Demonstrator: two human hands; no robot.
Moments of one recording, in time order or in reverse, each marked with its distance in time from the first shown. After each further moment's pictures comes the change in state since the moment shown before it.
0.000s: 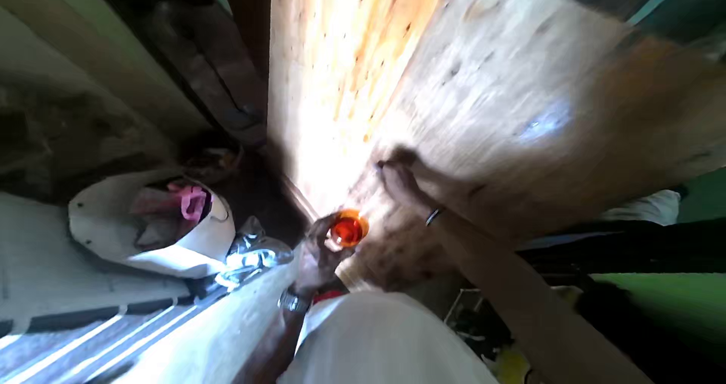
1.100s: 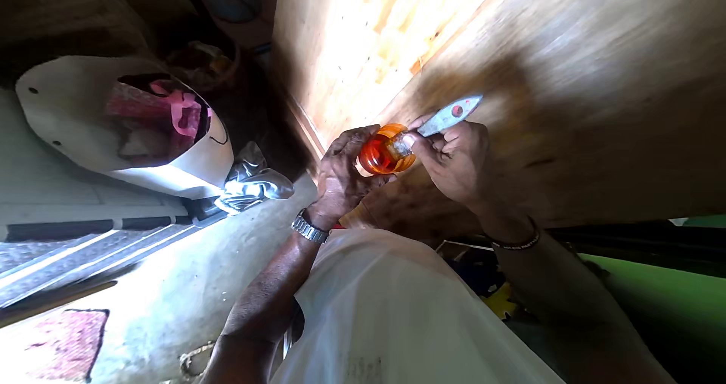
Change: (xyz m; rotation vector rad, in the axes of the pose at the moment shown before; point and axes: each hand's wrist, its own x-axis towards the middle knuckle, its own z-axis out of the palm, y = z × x) left_hand 0.052 -0.002 -0.034 -0.018 0.015 0.046; right_hand -0.045 -0.087 -0.033 0.446 0.148 -0.189
